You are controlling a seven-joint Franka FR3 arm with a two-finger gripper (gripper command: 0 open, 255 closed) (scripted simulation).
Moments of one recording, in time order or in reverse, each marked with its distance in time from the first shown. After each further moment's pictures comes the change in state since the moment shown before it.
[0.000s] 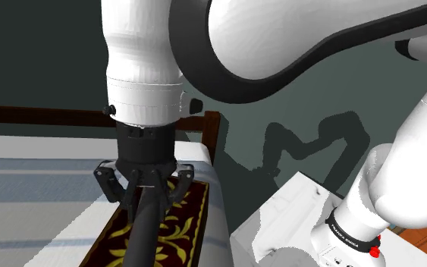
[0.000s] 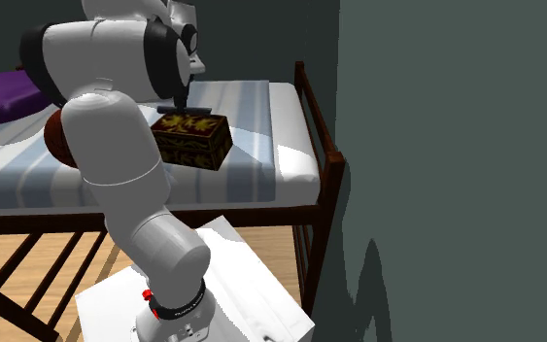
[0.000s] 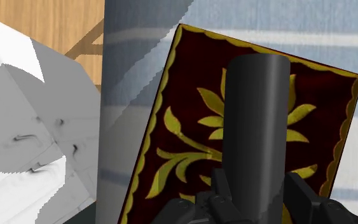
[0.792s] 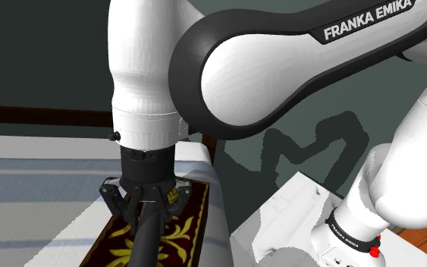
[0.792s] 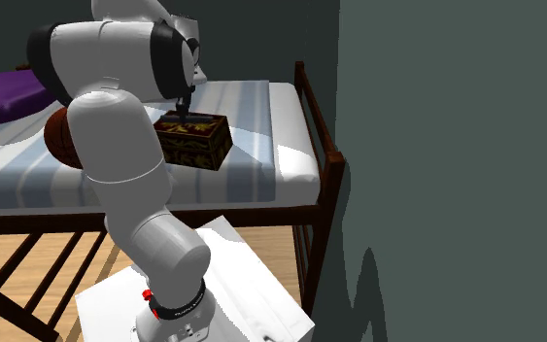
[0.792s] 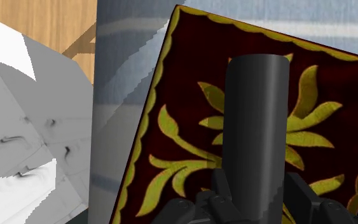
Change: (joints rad) arm 0.006 0.027 0.003 -0.068 -0.011 0.089 -0.005
